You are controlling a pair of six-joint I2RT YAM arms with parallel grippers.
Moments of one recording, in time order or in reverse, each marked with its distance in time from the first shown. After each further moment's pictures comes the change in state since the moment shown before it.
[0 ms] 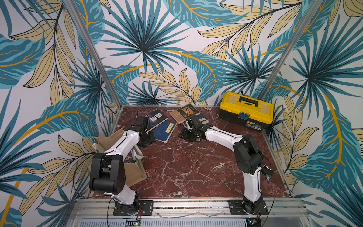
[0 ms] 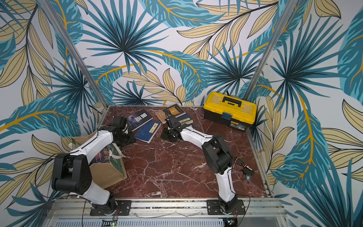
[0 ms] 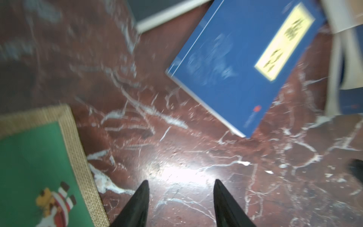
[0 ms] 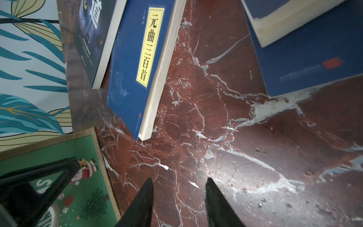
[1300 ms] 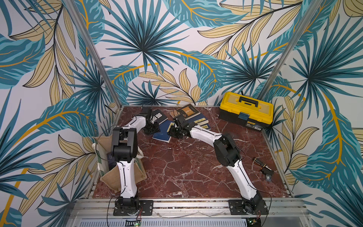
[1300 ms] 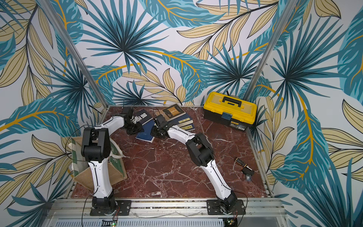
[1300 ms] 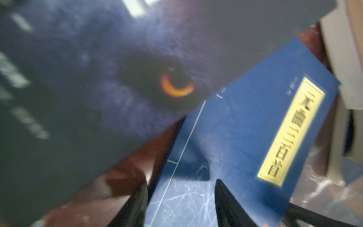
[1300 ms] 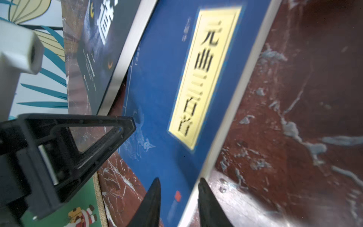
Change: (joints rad) left arm 0.041 0.544 0.410 0.032 0.204 0.126; right arm 0.060 0.368 0.423 0.002 0.027 0.037
